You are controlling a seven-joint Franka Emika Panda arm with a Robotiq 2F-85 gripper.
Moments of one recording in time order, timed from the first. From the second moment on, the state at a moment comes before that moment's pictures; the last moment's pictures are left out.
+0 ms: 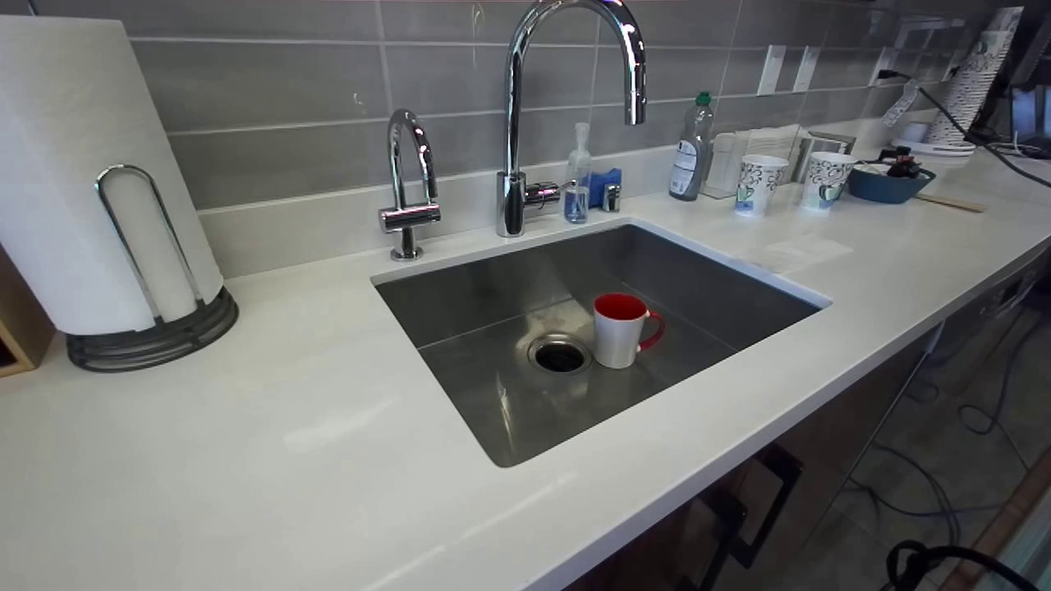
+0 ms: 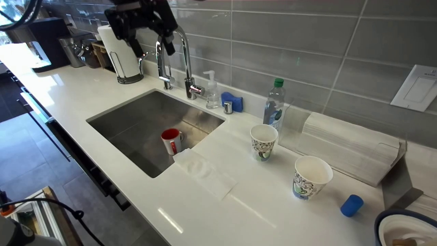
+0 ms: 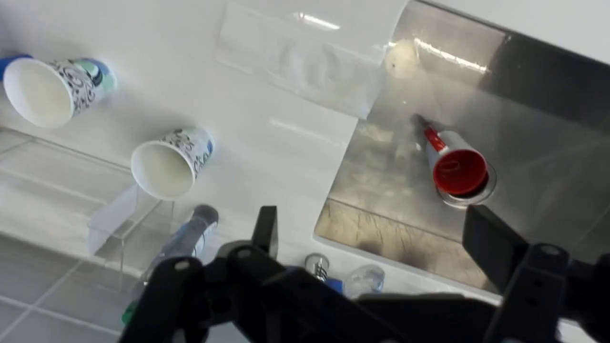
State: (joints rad) arm 0.01 -0.48 -0.12 -2.22 -0.15 1.94 -0.38
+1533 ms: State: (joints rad) arm 0.08 -0.04 0.00 -1.87 0.13 2.06 -0.38
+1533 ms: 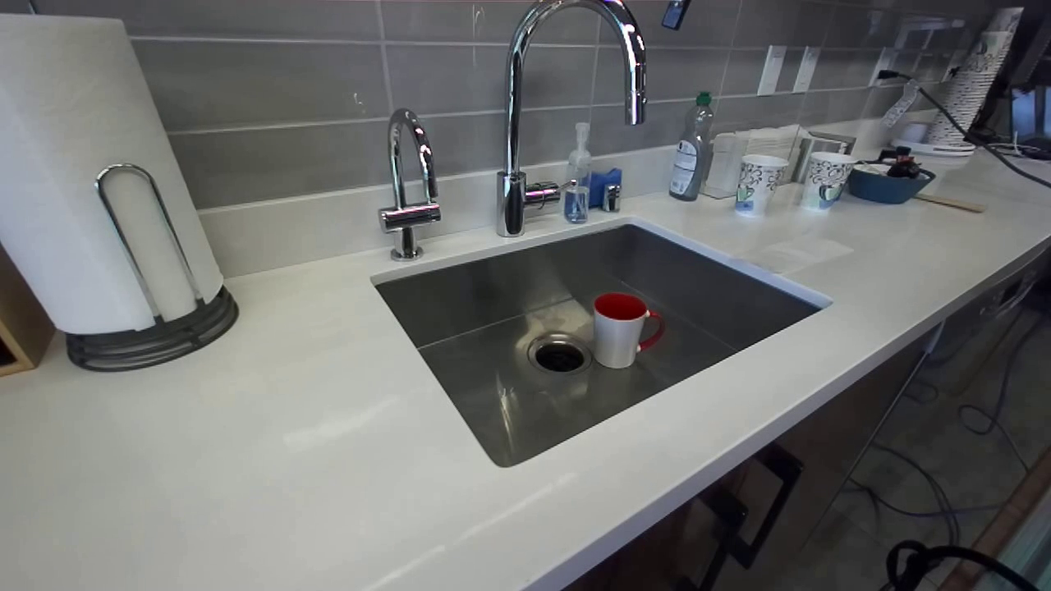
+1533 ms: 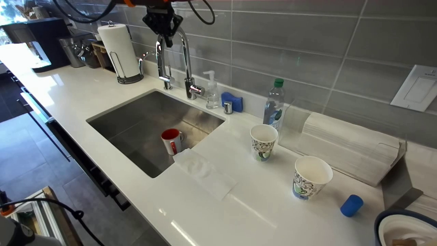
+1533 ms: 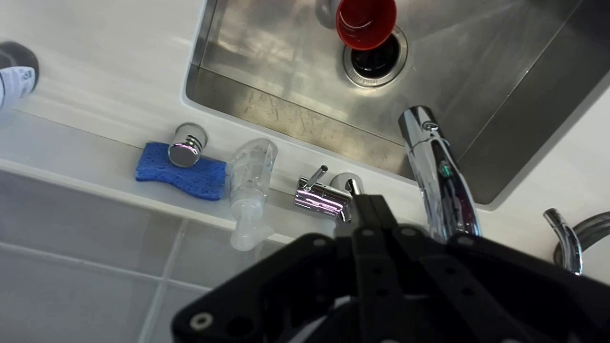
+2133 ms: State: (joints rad) arm 0.08 -0.01 0.07 -1.87 0.16 2.15 -0.35
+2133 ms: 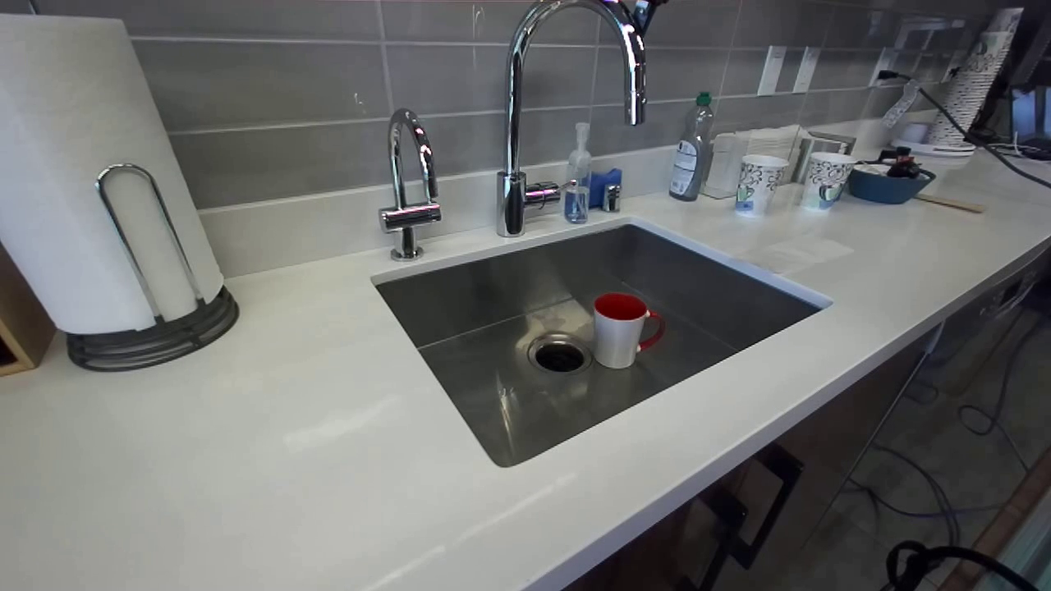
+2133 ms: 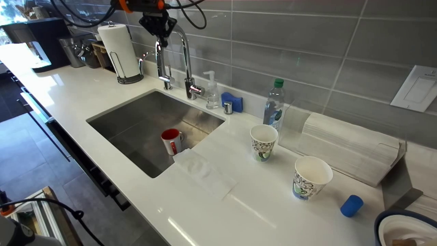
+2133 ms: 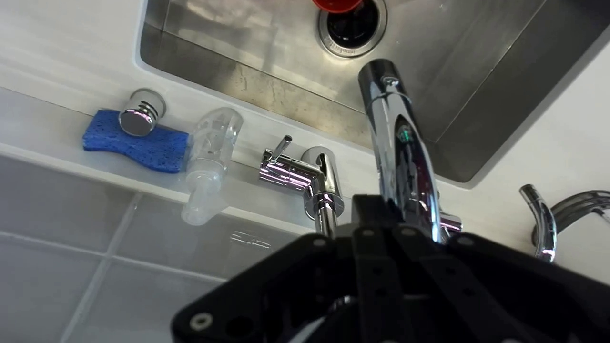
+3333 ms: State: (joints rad) arm 0.18 0.05 0.20 -1.78 0.18 2.19 -0.35
